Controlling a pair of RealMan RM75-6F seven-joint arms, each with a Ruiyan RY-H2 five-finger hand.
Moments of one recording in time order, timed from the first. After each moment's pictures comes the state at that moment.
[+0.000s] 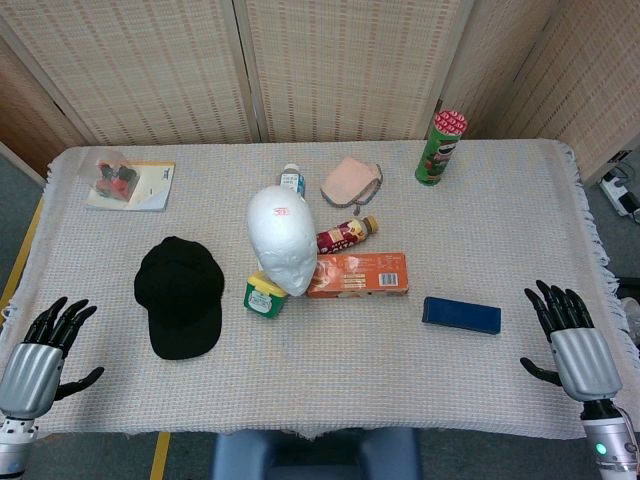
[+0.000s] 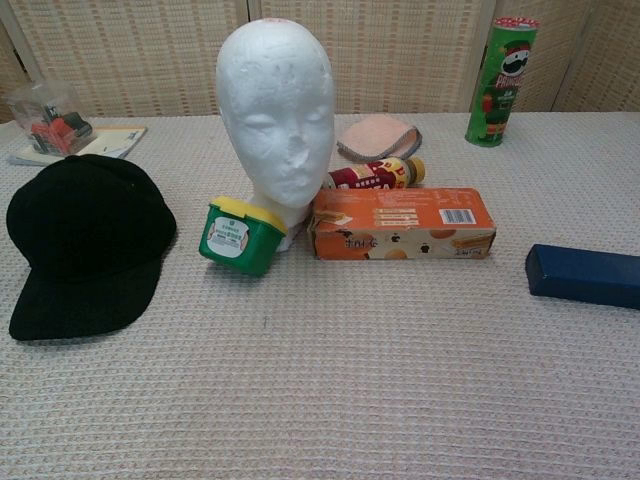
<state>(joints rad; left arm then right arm) -0.10 -1.22 -0.01 -1.46 1.68 1.61 -0.02 0.08 -1.14 0.03 -1.61 -1.56 1.48 -0.10</state>
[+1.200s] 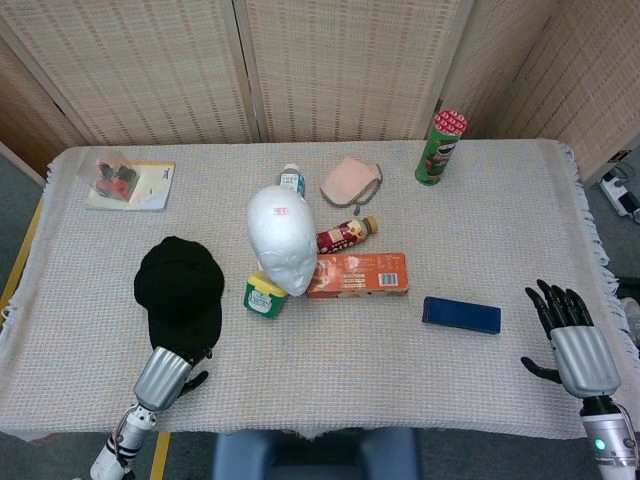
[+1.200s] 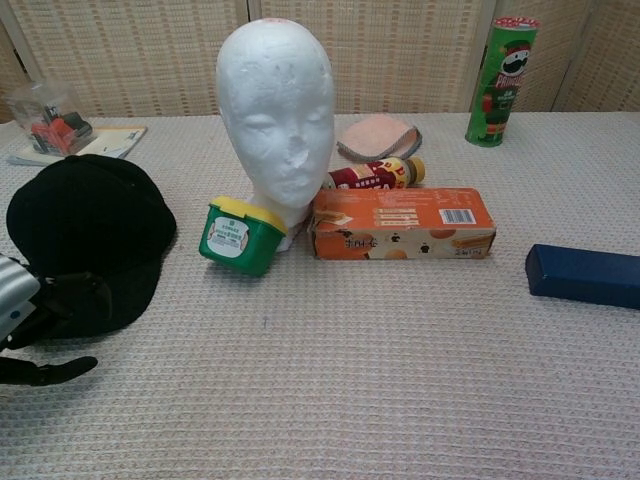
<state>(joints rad) -0.24 -1.98 0.03 -0.50 1.86 1.70 -0.16 0.09 -1.13 0.03 -1.62 -1.52 1.43 -0.11</state>
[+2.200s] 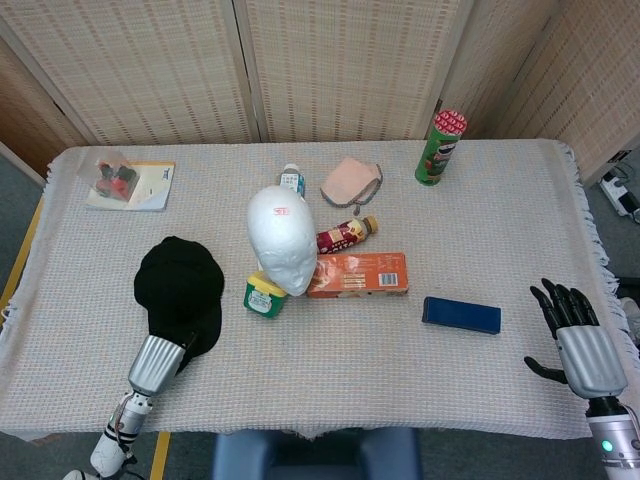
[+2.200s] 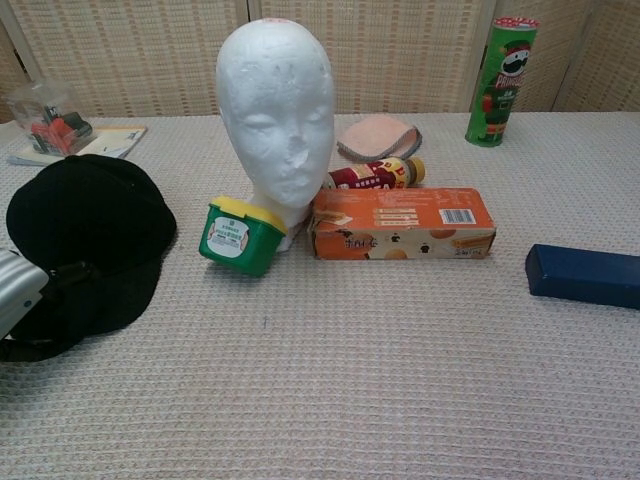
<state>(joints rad) -0.27 -2.11 0.04 -0.17 1.72 1.66 -0.15 0.09 -1.10 0.03 -1.65 -1.52 1.44 -0.07</state>
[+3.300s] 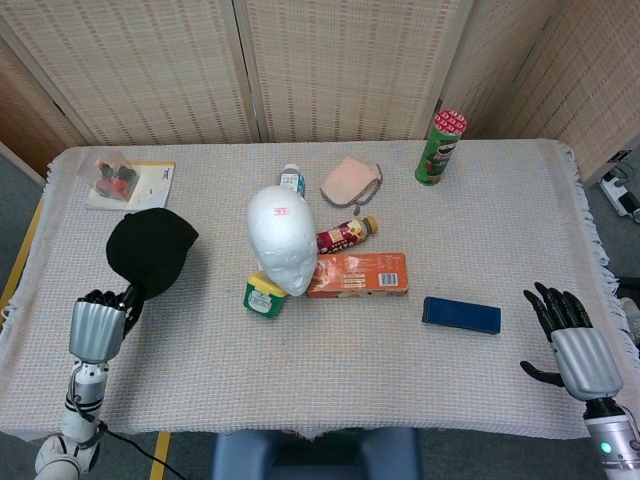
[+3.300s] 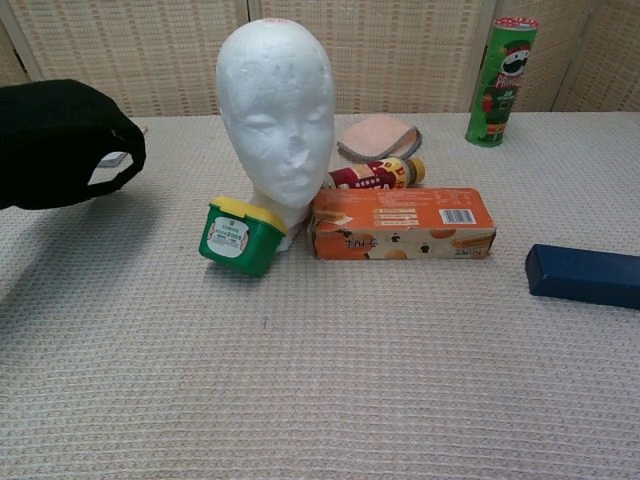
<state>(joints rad) -0.43 -1.98 -0.14 -0.23 1.53 1.90 -0.21 0.10 -1.08 0.01 -1.66 -1.54 1.42 -0.06</state>
